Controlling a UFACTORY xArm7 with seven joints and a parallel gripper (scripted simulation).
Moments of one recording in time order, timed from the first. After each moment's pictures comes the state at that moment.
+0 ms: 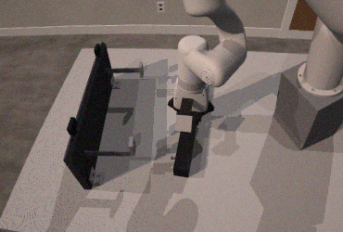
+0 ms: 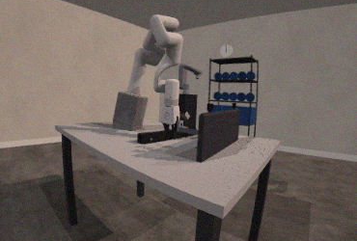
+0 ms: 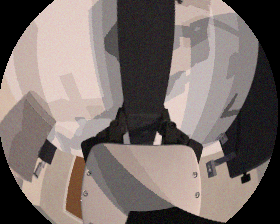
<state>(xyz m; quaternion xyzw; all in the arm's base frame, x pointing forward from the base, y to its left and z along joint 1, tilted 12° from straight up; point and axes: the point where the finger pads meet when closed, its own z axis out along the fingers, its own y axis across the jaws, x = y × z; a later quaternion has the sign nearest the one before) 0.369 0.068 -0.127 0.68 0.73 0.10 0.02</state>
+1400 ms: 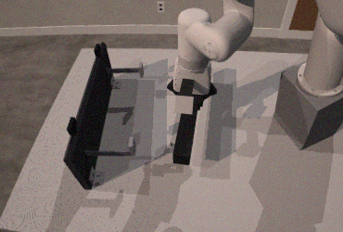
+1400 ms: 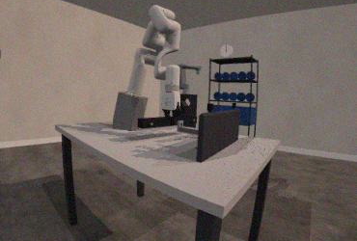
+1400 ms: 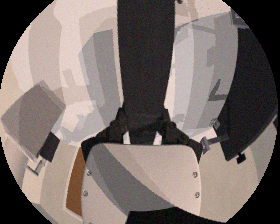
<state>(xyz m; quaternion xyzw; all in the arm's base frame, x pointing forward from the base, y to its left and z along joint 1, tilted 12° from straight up) 0.356 0.060 -0.055 0.68 0.73 0.10 0.02</state>
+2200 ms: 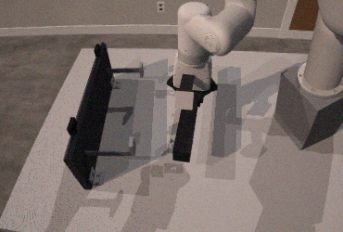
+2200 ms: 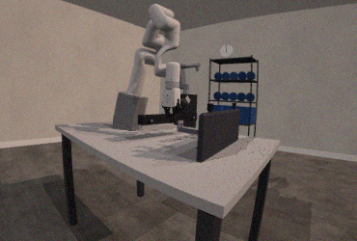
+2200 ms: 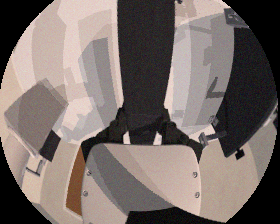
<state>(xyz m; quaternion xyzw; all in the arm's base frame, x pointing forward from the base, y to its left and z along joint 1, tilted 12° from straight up) 0.353 0.058 -0.040 0.68 0.73 0.10 0.02</state>
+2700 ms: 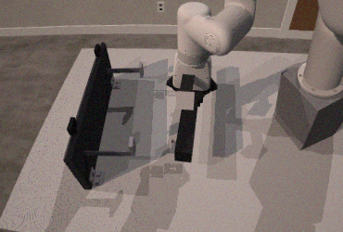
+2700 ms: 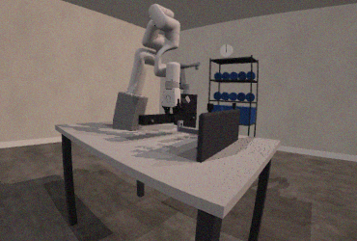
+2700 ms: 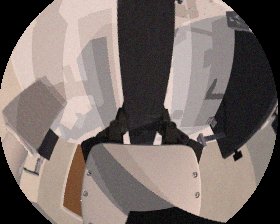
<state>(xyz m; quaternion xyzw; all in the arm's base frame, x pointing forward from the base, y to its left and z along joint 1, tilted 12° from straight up) 0.354 0.058 -0.040 0.67 0.74 0.10 0.02</state>
